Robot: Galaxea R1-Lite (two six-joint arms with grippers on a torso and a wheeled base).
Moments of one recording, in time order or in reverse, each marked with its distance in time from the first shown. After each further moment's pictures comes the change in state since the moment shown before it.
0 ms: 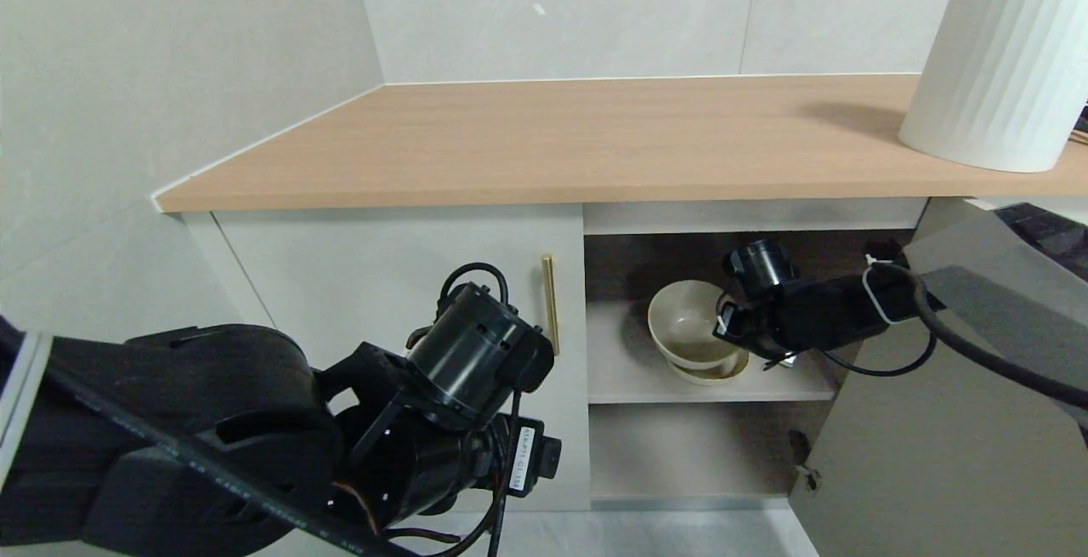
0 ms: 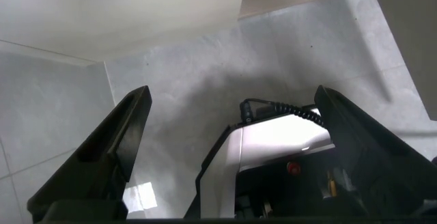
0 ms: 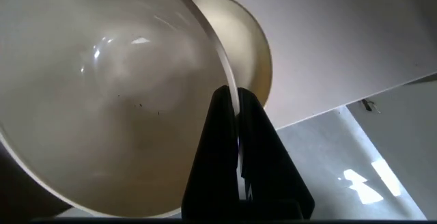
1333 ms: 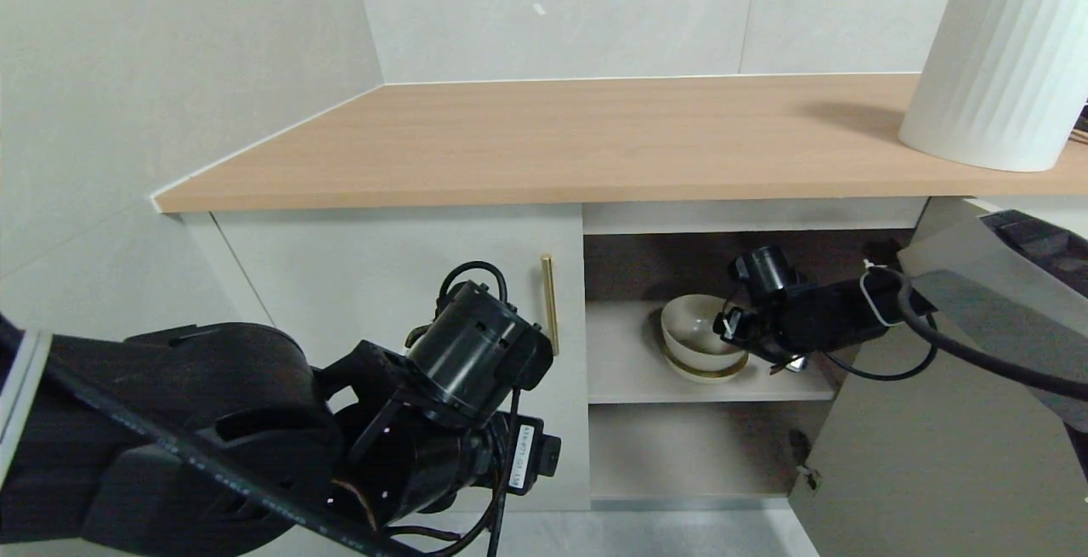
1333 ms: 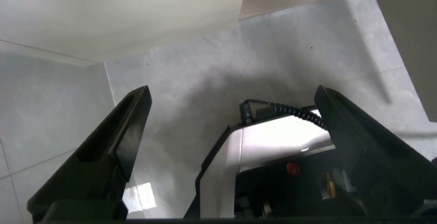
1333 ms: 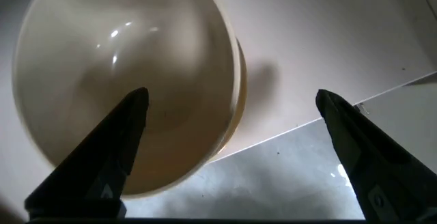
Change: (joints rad) left arm 0.003 -0.003 -0.001 -0.001 0.000 0.000; right arm -0.020 0.029 -0.009 0.008 -0.010 0.000
